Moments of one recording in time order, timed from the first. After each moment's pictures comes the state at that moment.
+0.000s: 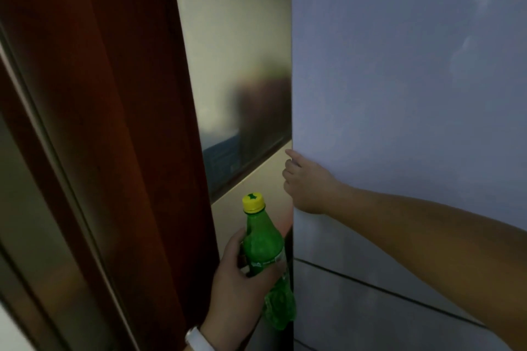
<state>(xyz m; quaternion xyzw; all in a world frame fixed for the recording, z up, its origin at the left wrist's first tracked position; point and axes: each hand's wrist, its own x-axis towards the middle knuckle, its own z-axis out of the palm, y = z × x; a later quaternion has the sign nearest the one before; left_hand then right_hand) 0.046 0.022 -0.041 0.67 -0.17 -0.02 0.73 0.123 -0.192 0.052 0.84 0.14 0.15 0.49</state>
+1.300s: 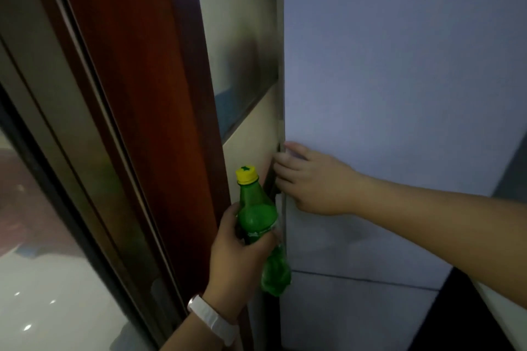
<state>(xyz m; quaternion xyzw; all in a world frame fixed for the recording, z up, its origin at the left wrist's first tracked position) -0.015 0.115 -0.038 0.68 -0.24 -0.06 0.69 -0.037 -0.095 0.028 0.86 0.18 0.23 0.41</state>
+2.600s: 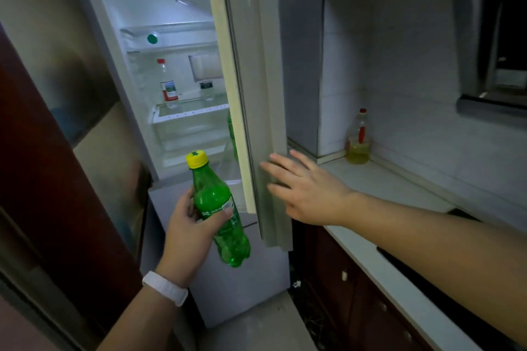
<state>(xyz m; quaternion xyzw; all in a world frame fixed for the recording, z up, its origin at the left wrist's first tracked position) -0.211 0.149 -0.025 0.53 -0.45 -0.25 0.67 -0.424 0.004 -0.001 0.91 -0.15 0.18 0.35</state>
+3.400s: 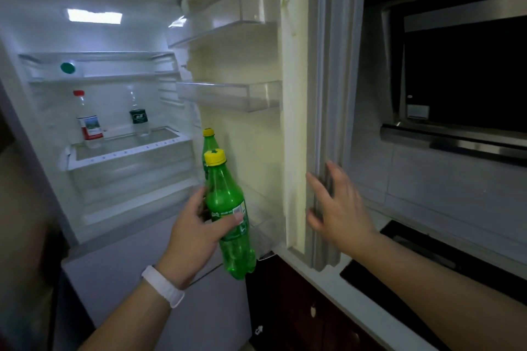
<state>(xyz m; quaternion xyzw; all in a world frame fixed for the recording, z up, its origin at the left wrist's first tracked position) -0.215 0.039 0.015 0.43 -0.58 -0.34 0.60 -0.487 -0.025 -0.015 0.77 -0.50 0.32 0.24</state>
